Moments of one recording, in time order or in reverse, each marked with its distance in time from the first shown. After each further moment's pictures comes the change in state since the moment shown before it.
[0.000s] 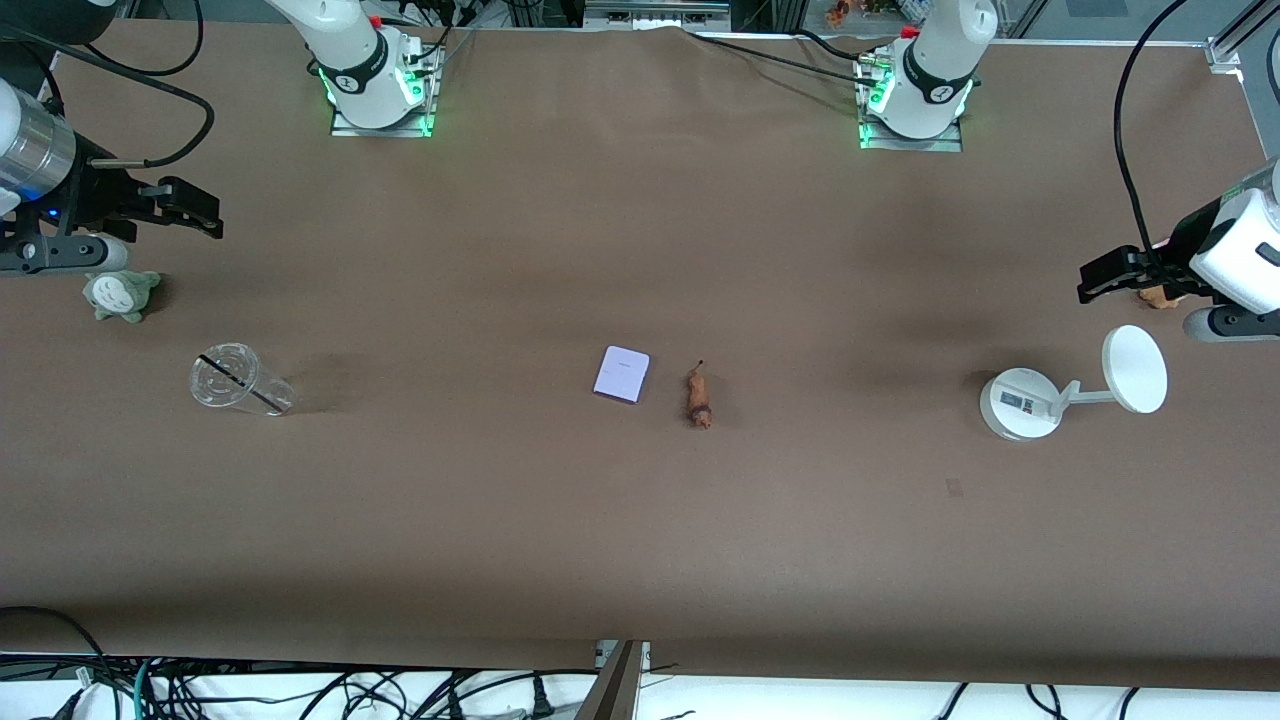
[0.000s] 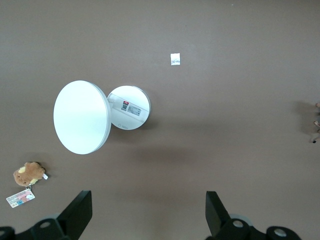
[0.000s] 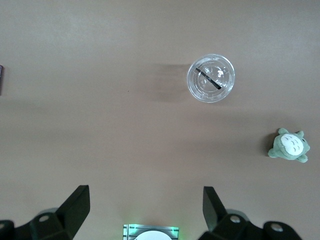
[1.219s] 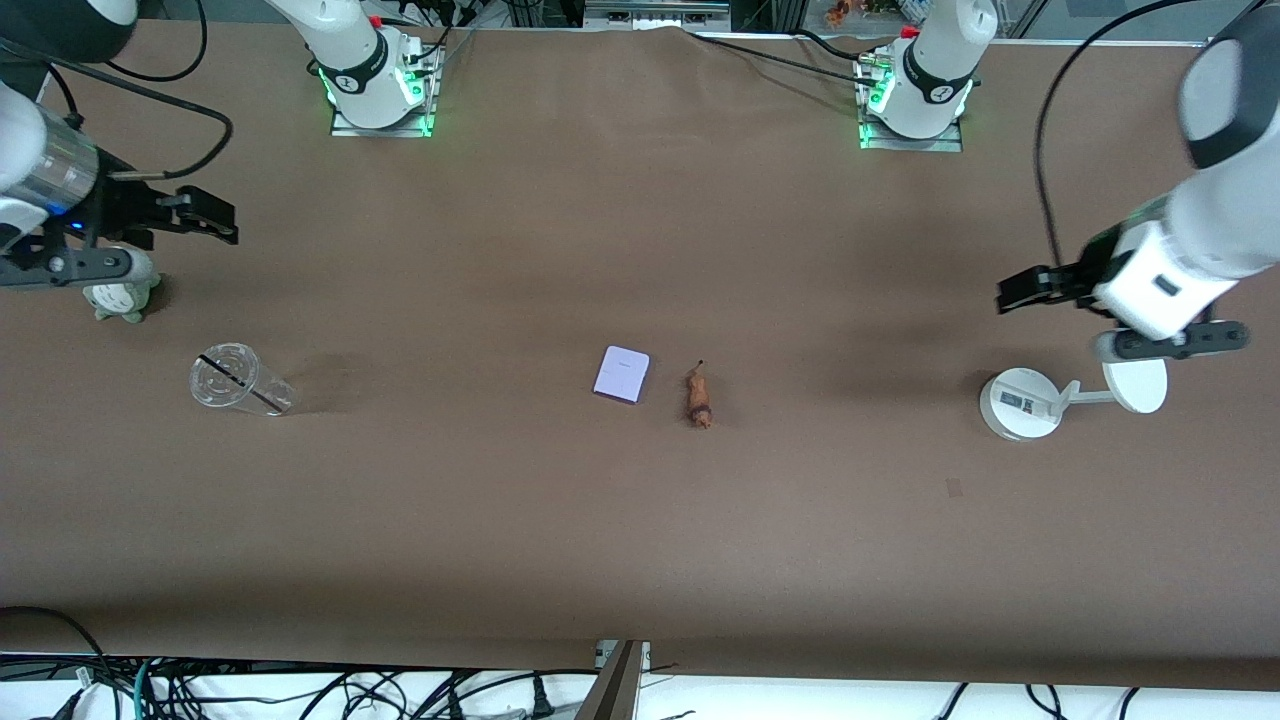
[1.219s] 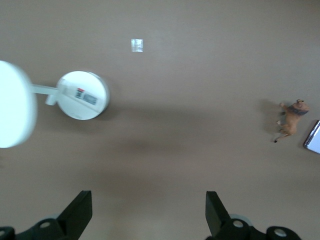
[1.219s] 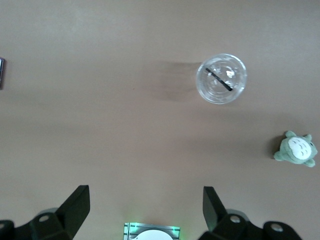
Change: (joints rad) left arm -0.113 0.067 -0.015 0.000 -0.092 0.029 -0.190; right arm 0.024 0.033 0.010 0.000 0.008 0.006 -0.008
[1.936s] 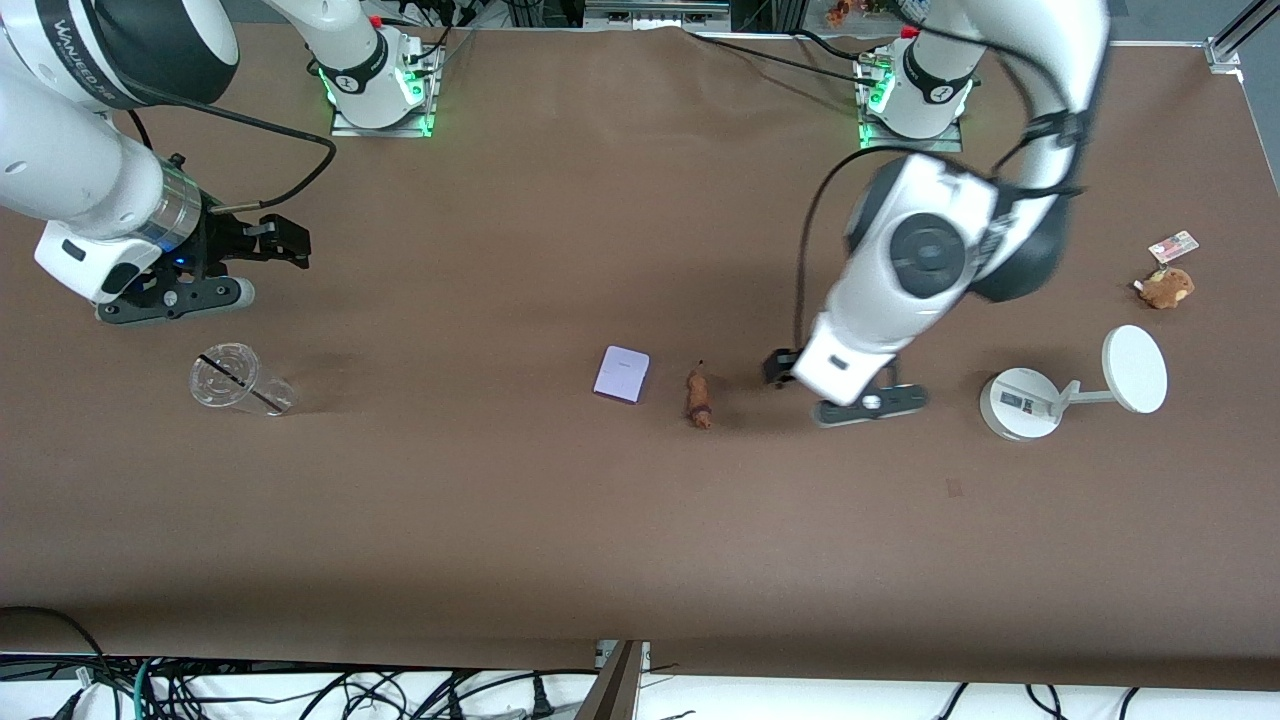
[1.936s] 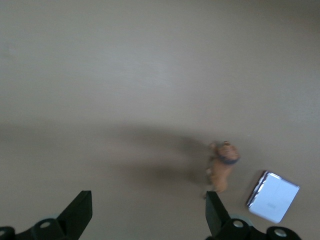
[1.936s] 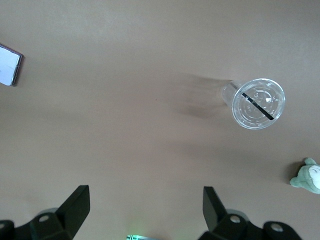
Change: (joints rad) left arm -0.332 0.306 -0.009 0.000 -0.001 0.456 -0.392; right arm 0.083 0.060 0.006 0.001 0.004 0.068 0.004
